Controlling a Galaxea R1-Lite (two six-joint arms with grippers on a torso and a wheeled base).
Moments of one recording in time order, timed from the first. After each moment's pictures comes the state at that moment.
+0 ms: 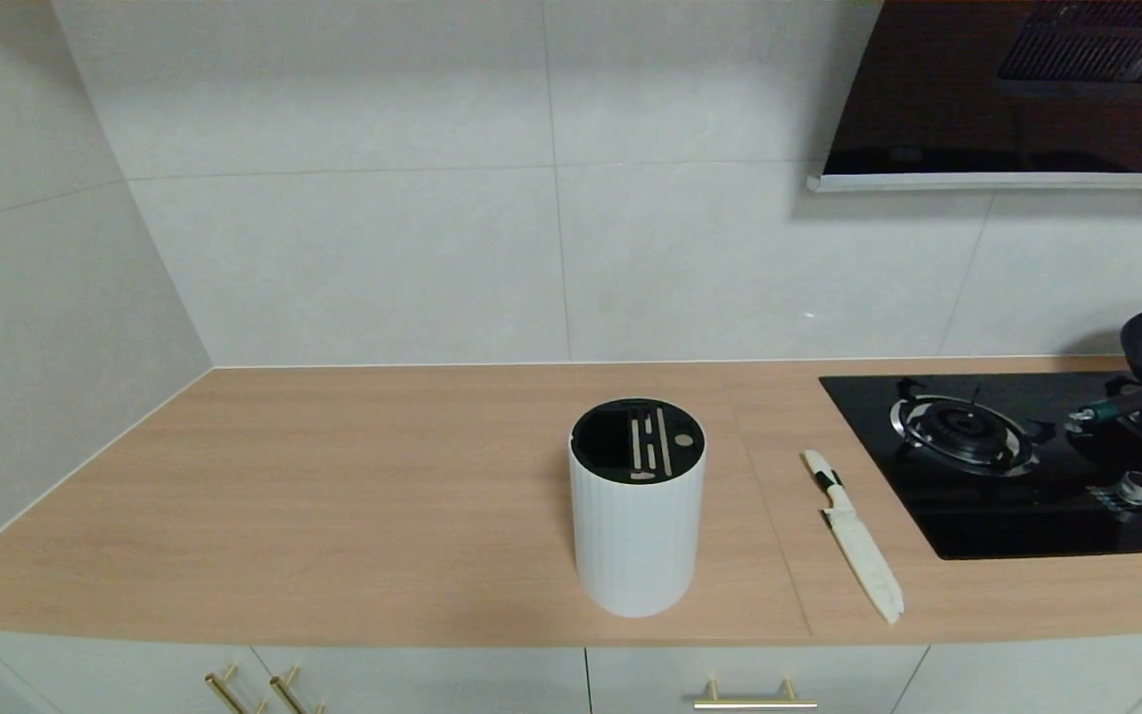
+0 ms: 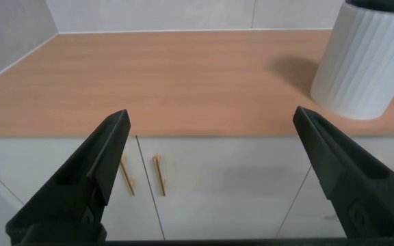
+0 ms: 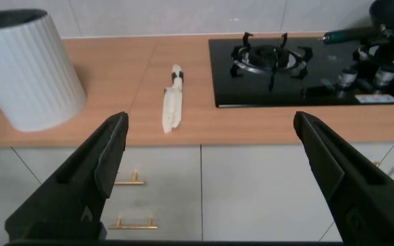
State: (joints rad) left arm 0.00 0.00 0.00 0.00 0.01 0.00; right arm 0.00 0.00 0.00 0.00 -0.01 0.01
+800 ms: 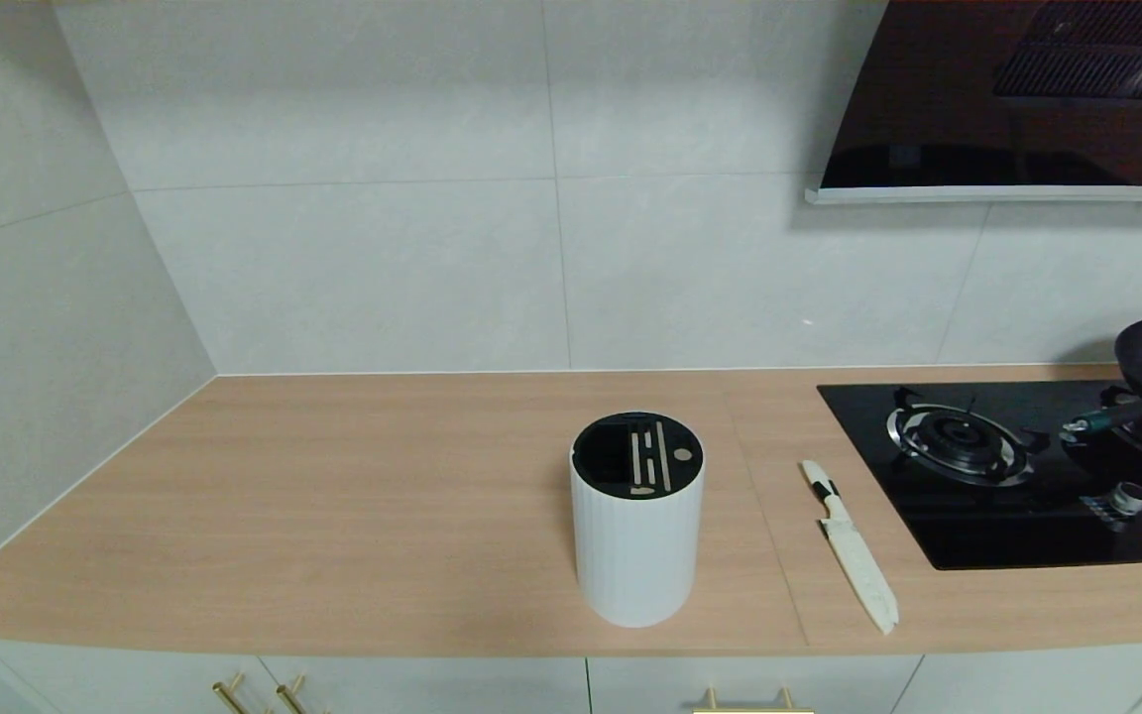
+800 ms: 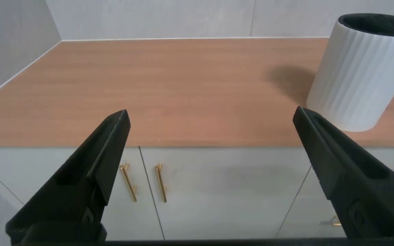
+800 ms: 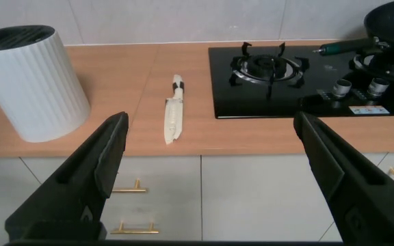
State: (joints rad) left arm 0.00 0.00 0.00 0.00 0.01 0.00; right arm 0.00 0.00 0.00 0.00 -0.01 0.00
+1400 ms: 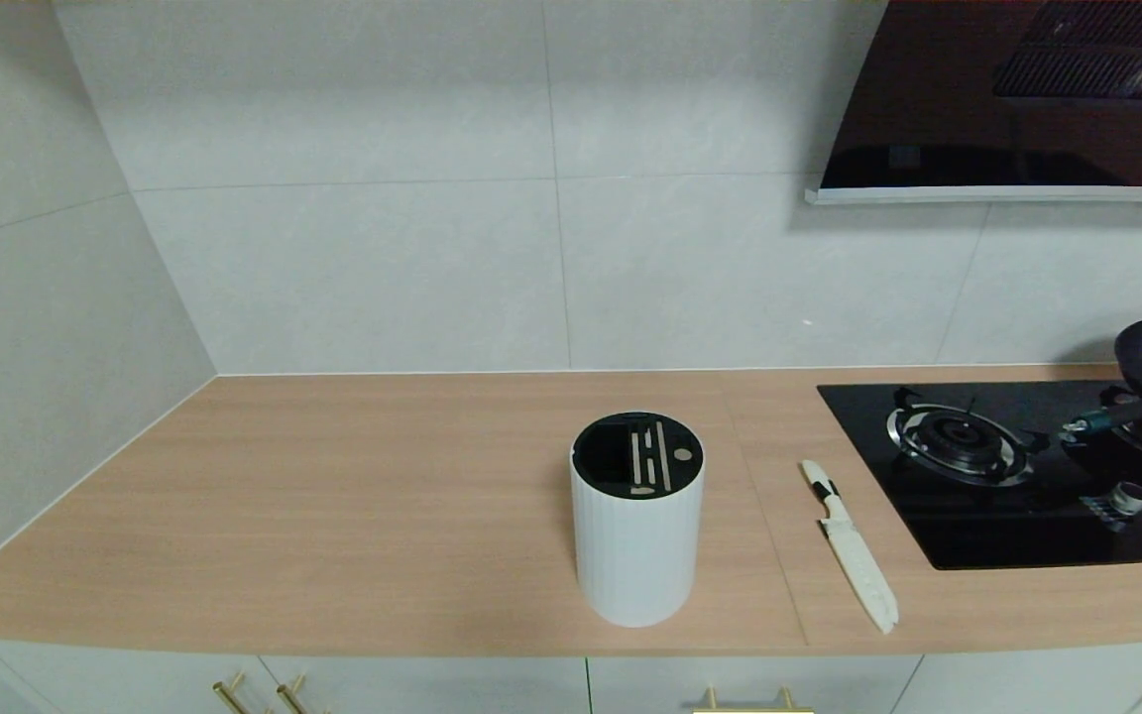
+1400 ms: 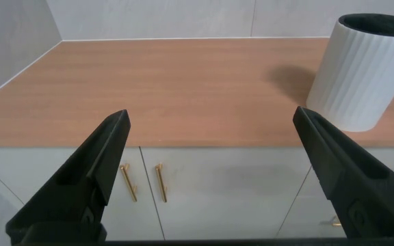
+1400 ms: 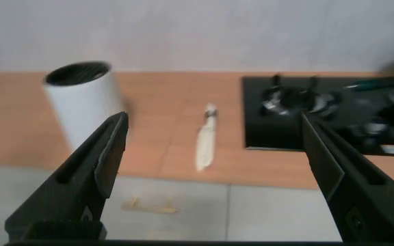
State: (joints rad) left arm 0.00 0.00 0.00 0.00 0.01 0.00; right arm 0.06 0.26 -0.23 0.01 0.14 0.05
